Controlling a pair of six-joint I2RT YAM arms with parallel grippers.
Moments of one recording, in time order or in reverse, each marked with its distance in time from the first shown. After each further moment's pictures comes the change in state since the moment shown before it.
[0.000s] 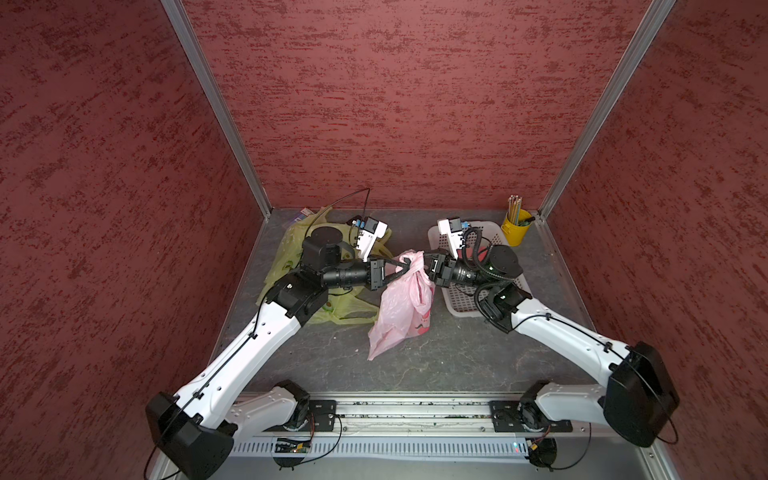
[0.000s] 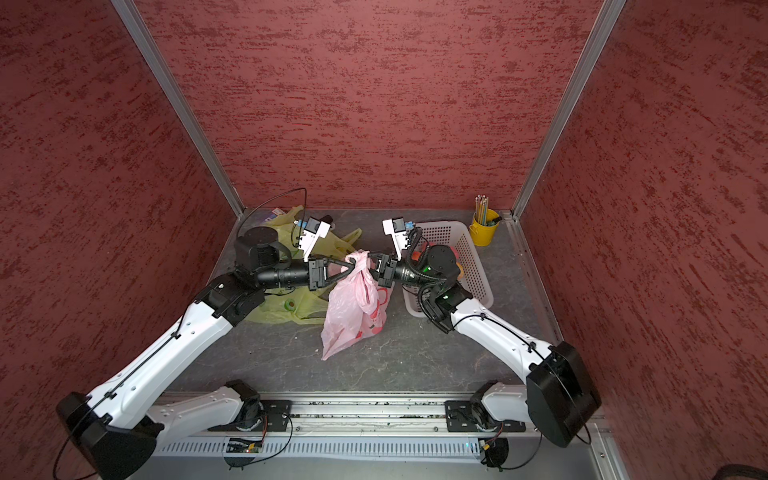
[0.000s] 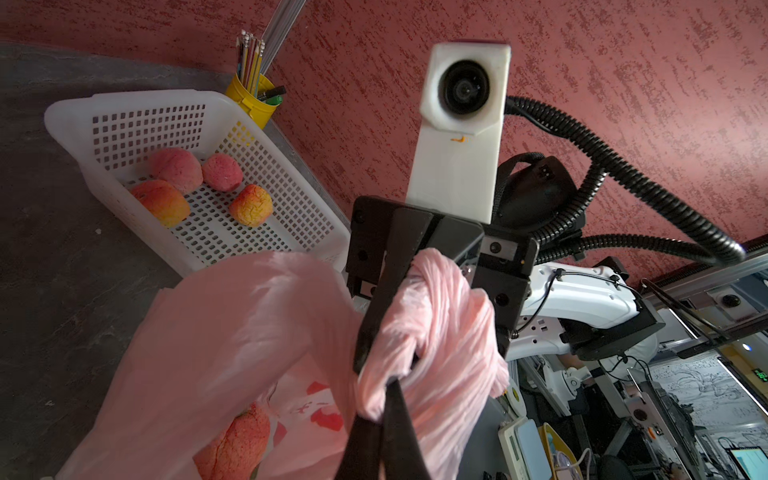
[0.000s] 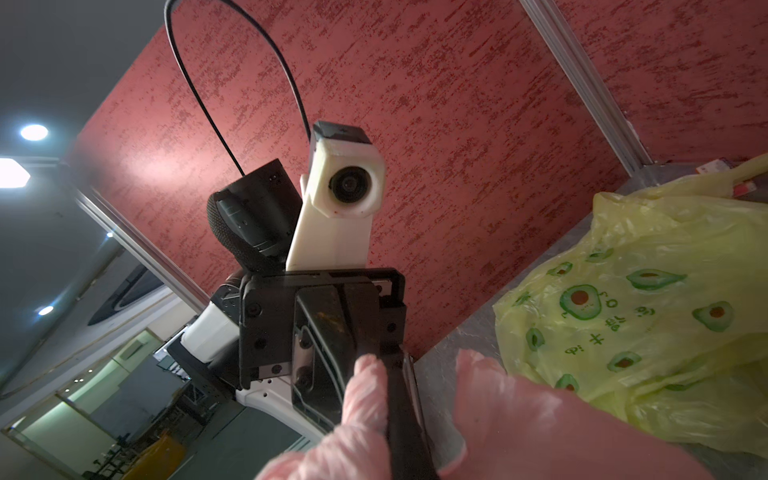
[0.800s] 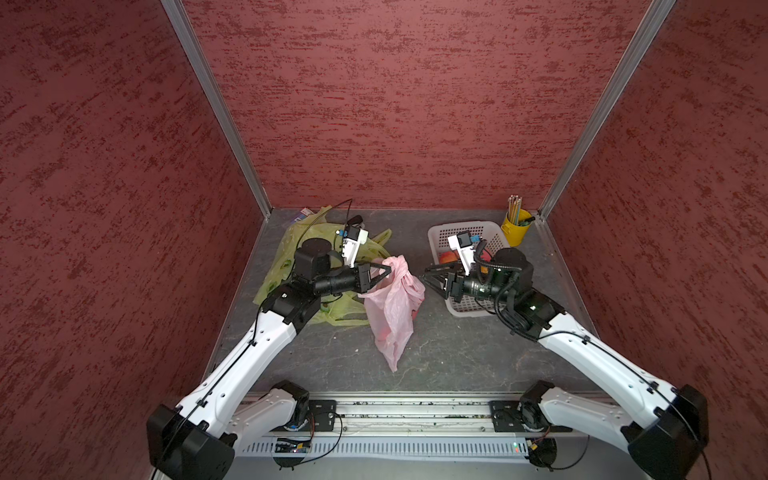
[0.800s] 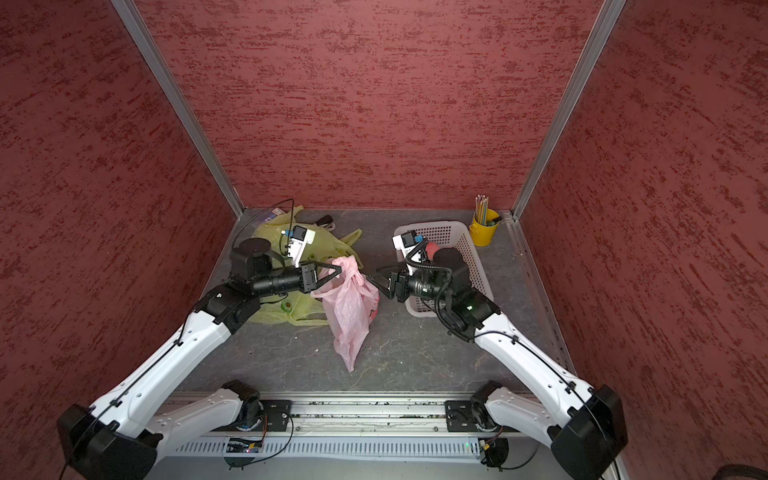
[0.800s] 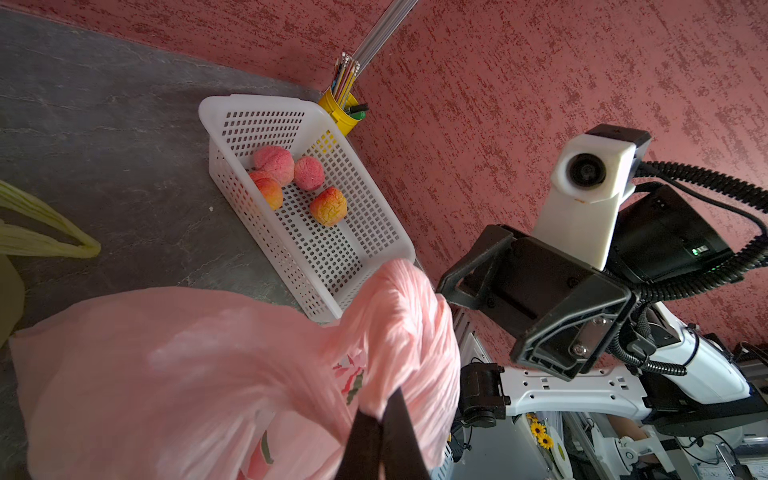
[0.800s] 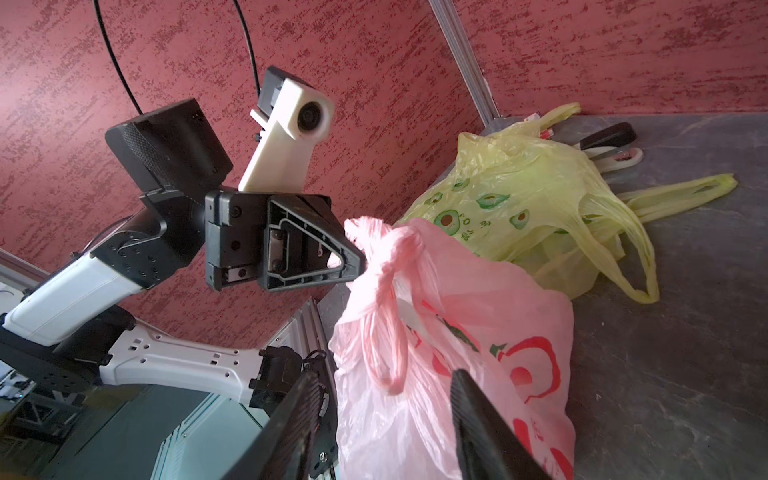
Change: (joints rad) left arm 0.101 -0.060 -0.150 0.040 -0.068 -0.003; right arm -0.019 -0.218 0.003 -0.628 0.145 -0.361
